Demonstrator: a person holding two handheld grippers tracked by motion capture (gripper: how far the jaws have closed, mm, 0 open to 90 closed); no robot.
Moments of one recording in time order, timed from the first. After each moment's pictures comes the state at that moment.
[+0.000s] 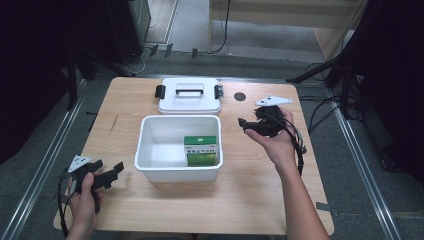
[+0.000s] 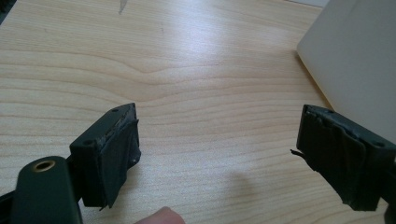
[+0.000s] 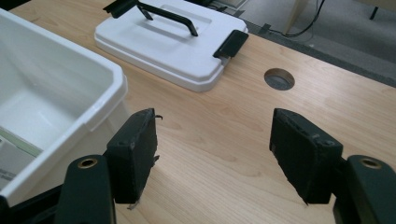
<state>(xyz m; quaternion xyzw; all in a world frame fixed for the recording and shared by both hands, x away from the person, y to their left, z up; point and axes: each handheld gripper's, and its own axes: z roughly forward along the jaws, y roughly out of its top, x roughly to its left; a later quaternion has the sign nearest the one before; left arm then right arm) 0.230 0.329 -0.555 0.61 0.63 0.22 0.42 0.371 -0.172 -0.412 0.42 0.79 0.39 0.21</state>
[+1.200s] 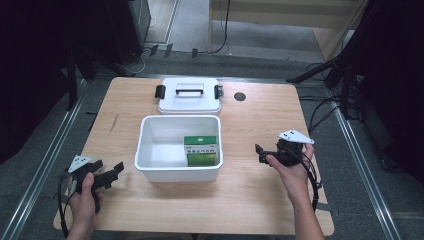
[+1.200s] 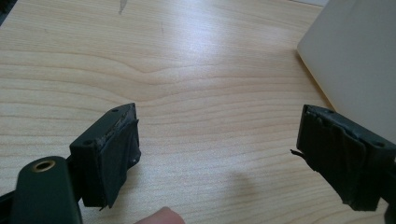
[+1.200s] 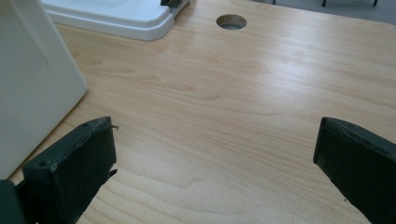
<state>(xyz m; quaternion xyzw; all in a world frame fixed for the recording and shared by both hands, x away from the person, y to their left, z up) 0.230 0.328 -0.555 0.61 0.63 0.22 0.42 0.323 -0.234 -0.488 0.48 0.74 0.41 0.25</state>
